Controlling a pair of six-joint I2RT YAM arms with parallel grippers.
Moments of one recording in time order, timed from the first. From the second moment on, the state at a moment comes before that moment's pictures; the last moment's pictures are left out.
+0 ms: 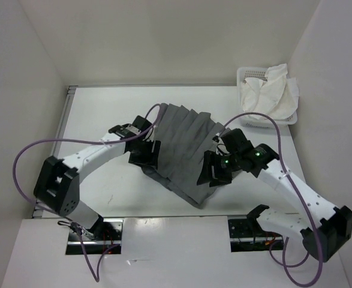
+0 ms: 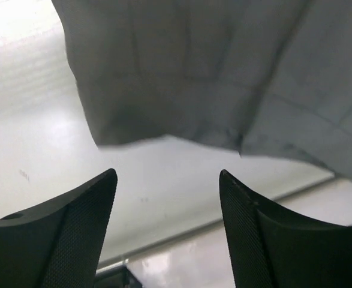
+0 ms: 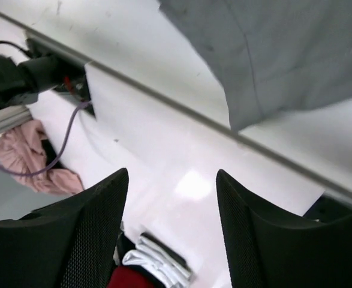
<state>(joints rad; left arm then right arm) -0.51 1.59 1.13 -0.74 0.12 -0.37 0.57 1.08 0.94 -0.91 -0.44 0.63</state>
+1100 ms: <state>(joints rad) -0.44 2.24 1.91 -0.55 0.21 -0.38 0.48 0.93 0.95 -0.59 0.00 0.82</state>
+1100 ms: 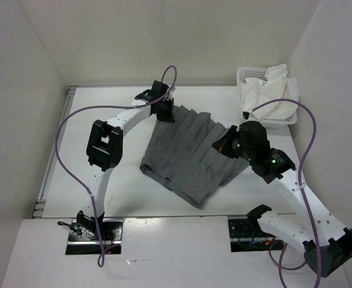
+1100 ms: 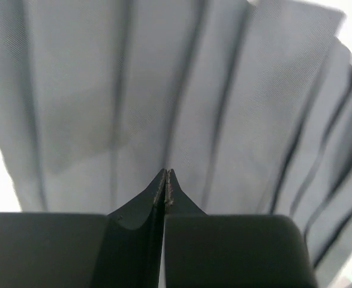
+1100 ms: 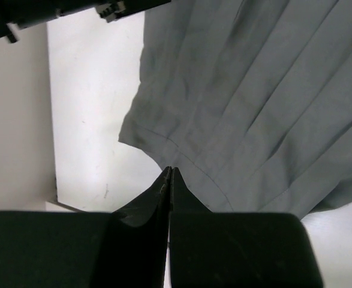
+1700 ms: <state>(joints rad) -0.30 2.43 2.09 -0.74 0.12 -0.50 0.46 0.82 0.90 -0.60 -0.03 0.85</state>
